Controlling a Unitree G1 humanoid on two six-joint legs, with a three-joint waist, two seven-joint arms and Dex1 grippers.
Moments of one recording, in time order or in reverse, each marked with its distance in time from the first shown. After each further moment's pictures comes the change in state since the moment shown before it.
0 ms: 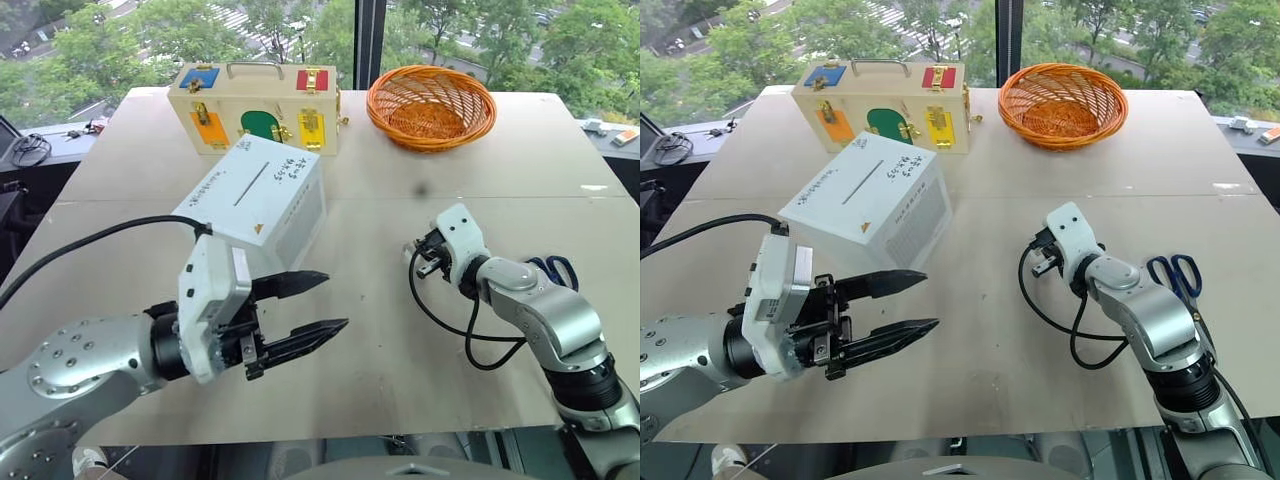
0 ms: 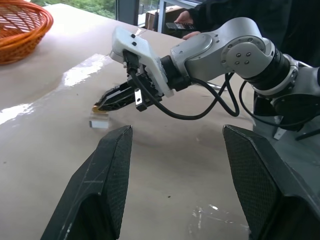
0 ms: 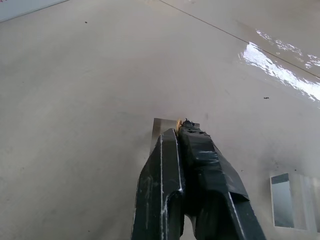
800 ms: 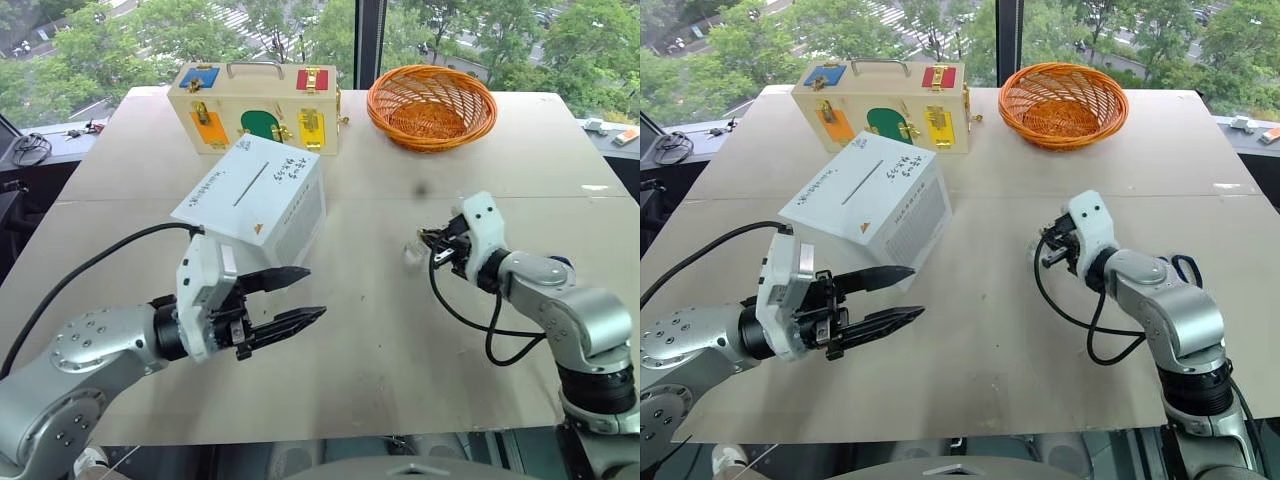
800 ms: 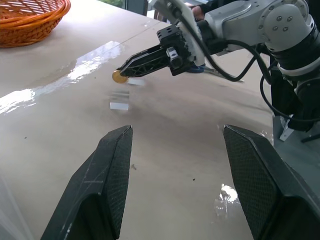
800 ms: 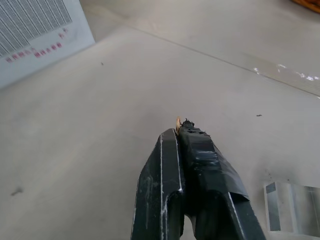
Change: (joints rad) left arm 0.028 -0.074 -0.104 0.168 0.217 -0.102 -0.192; right arm 0.024 0.022 -0.201 -0.079 0.135 0.048 0.107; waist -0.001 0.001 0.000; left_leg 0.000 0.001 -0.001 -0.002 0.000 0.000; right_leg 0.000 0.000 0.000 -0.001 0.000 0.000
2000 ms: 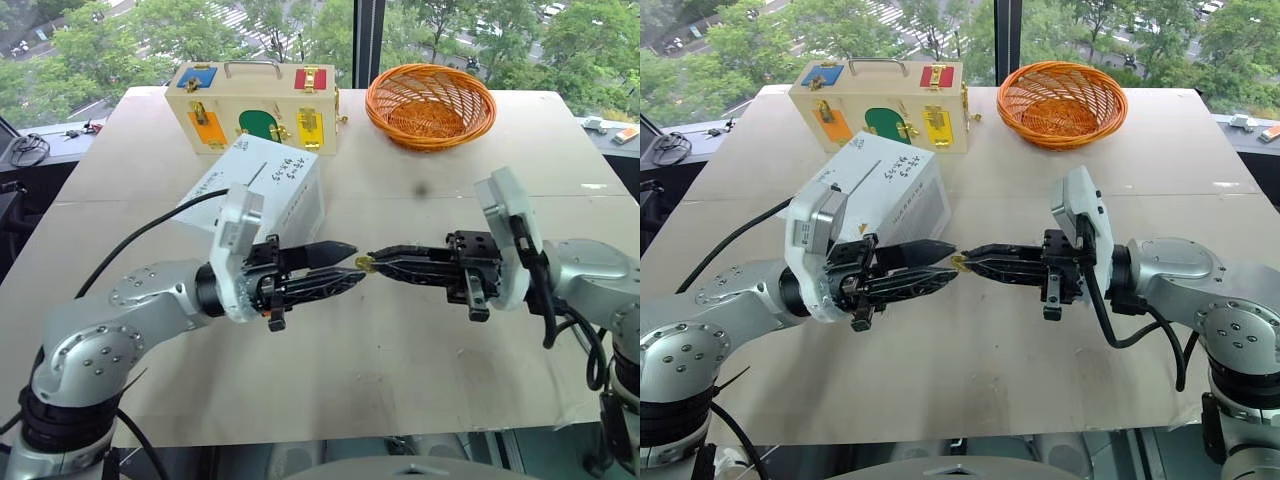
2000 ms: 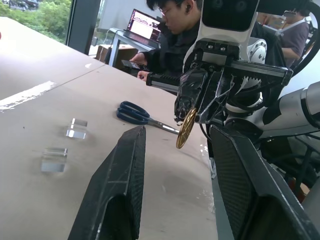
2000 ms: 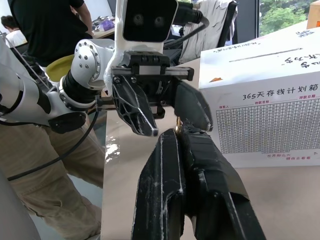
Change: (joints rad) left arm -0.383 -0.088 -0.198 0.148 -0.305 0.177 0.114; right arm -0.136 -0.226 -0.077 -0.163 0.819 -0.048 0.199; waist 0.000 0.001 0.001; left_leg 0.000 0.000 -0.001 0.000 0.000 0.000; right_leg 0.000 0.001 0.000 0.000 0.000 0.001
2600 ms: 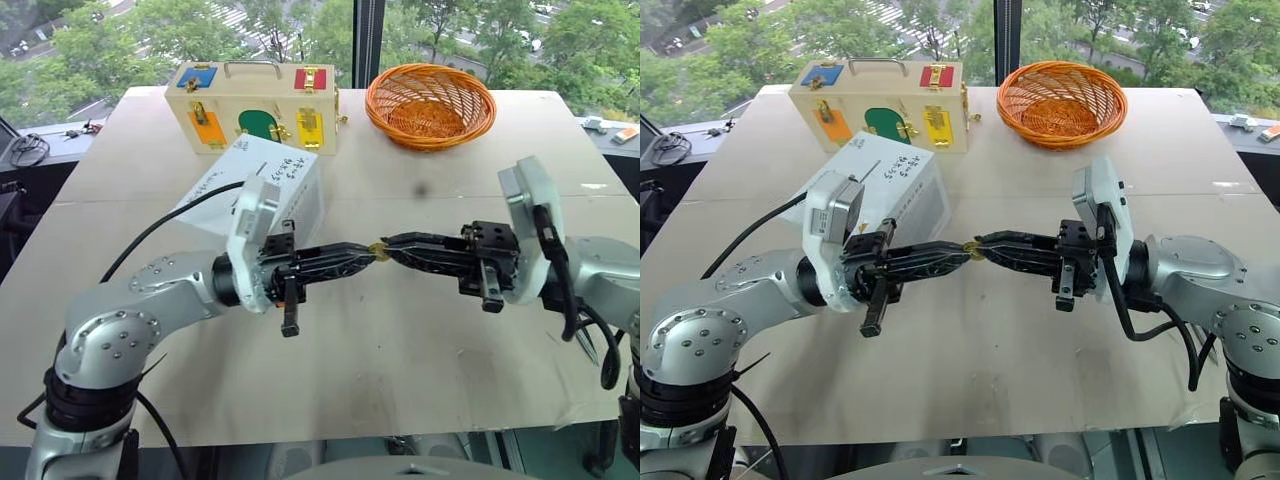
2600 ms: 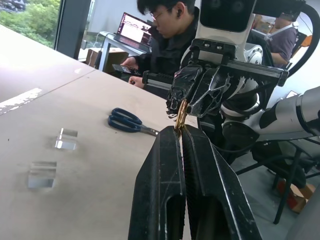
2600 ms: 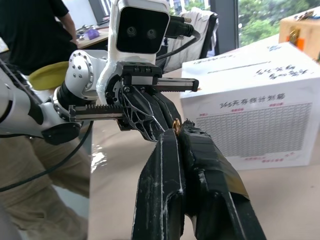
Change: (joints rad) left arm -0.117 -0.056 -0.047 0.044 -0.007 0.040 0.038; right arm 0.032 -0.070 -0.024 -0.002 0.035 -0.089 -0.045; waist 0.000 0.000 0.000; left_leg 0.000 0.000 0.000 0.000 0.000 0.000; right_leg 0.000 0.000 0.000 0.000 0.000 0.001
